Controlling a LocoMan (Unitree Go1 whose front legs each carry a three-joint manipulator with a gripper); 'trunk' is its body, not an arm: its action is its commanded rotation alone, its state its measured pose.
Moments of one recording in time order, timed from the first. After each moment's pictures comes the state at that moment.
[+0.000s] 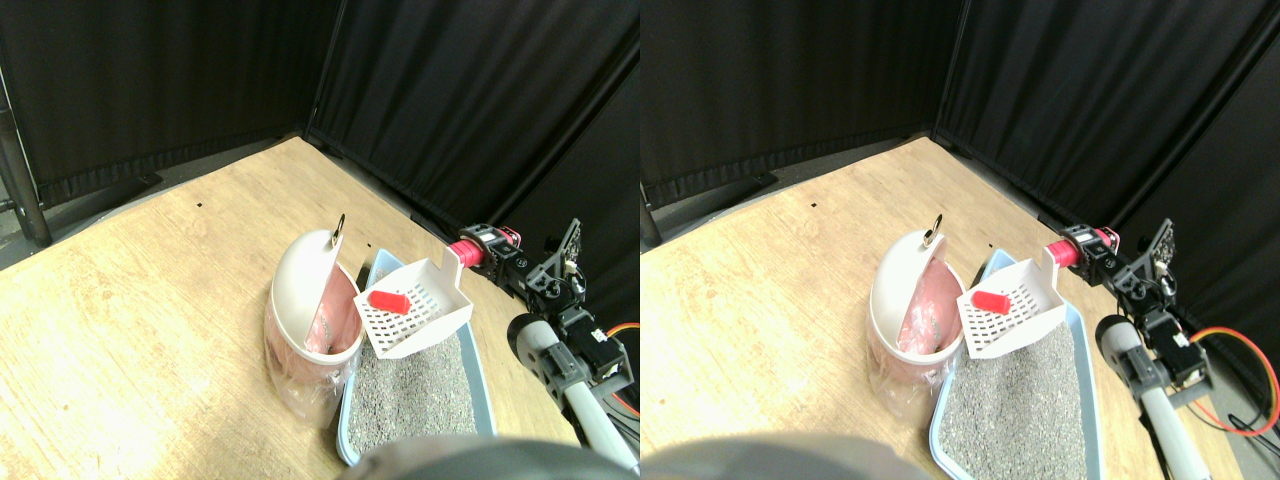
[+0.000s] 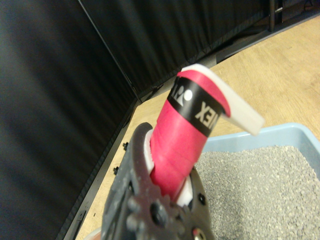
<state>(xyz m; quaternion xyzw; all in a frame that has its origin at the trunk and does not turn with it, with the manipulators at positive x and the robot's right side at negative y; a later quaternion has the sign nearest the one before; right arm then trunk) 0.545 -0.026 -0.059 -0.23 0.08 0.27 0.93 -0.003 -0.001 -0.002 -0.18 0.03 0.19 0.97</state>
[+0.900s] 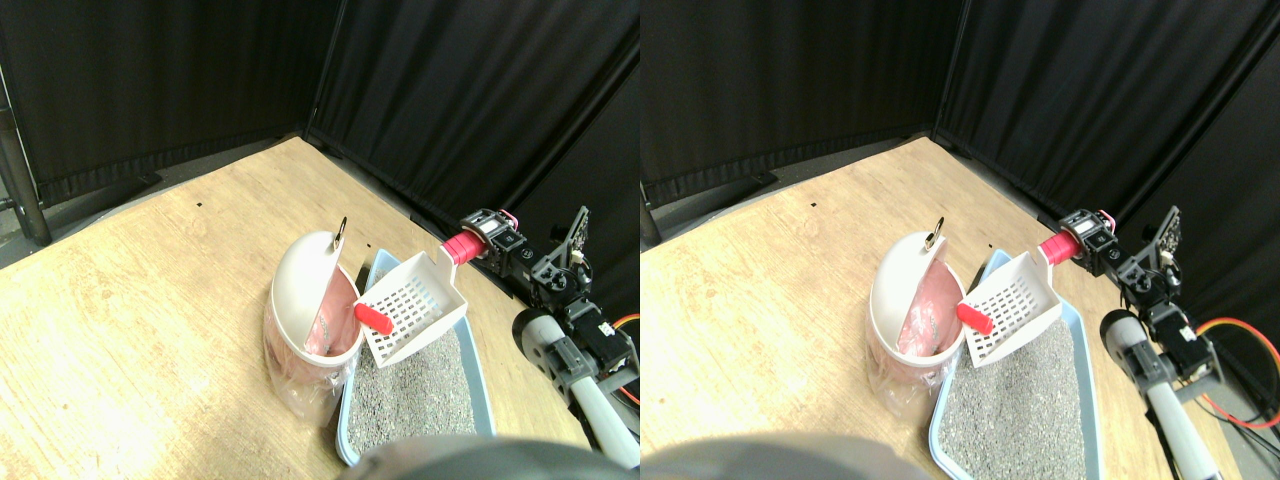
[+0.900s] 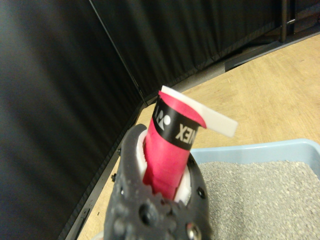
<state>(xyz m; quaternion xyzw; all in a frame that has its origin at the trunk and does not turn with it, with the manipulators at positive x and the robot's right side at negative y) 0.543 -0.020 -0.047 -0.31 0.03 0.28 0.91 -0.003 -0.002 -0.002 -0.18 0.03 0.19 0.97</state>
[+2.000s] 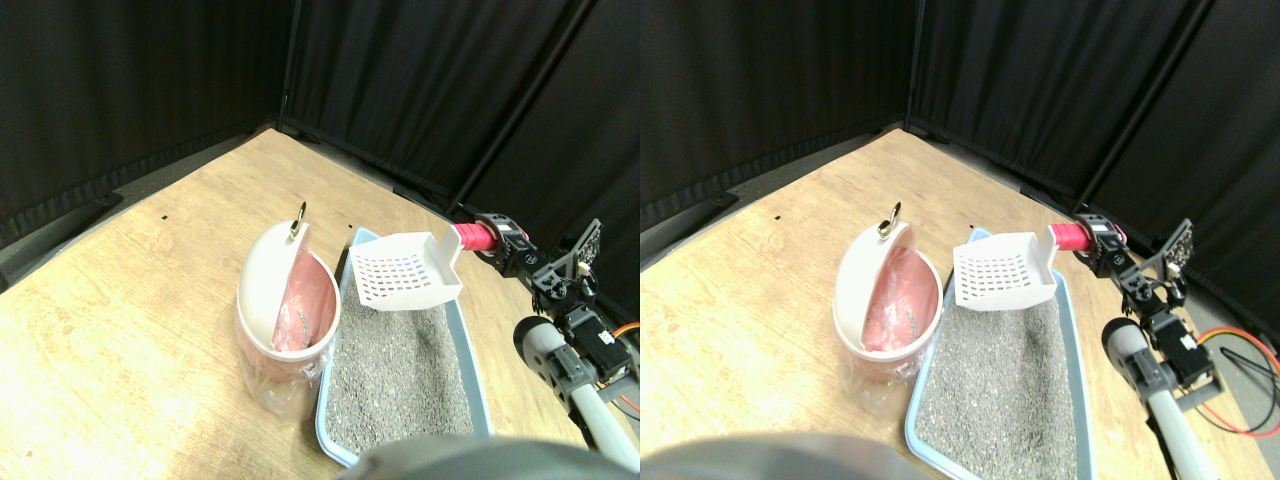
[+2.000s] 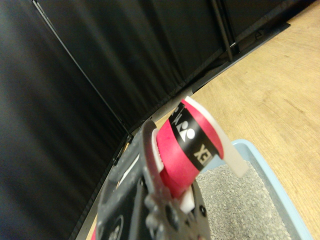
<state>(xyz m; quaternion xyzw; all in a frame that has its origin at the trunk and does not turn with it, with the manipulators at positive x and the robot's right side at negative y) 0.544 -0.103 -0.064 -0.07 0.03 0.15 0.98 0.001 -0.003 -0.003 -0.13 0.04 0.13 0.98</state>
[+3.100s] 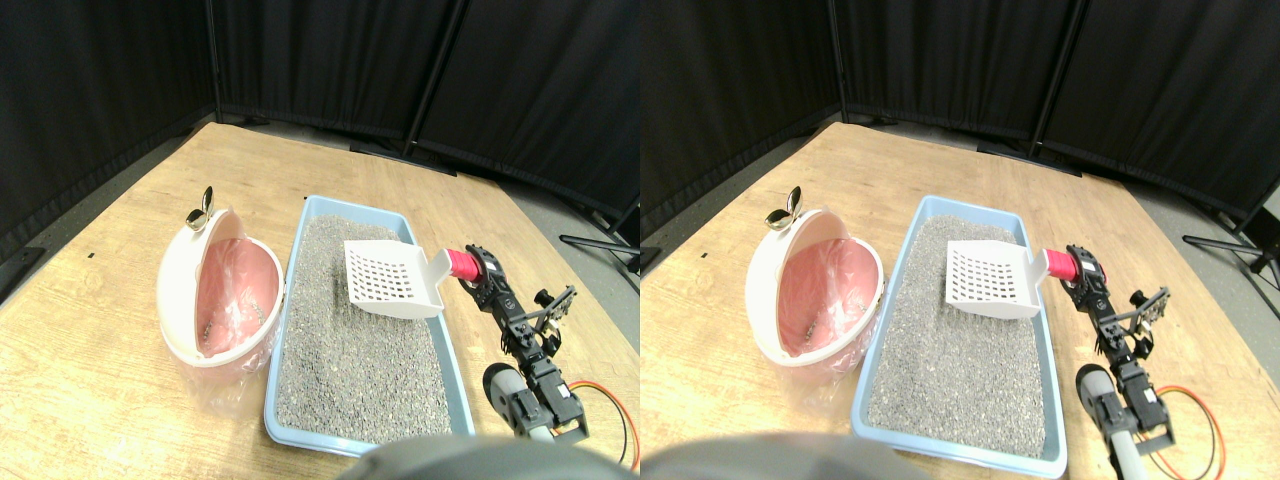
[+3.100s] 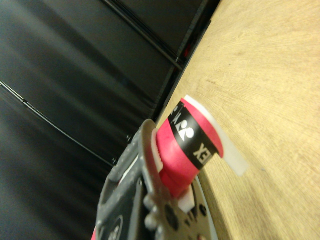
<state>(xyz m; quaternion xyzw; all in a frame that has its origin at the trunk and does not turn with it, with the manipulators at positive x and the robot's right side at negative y) 0.501 -0.201 -0.148 0.09 0.00 0.05 0.99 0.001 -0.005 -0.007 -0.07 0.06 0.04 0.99</state>
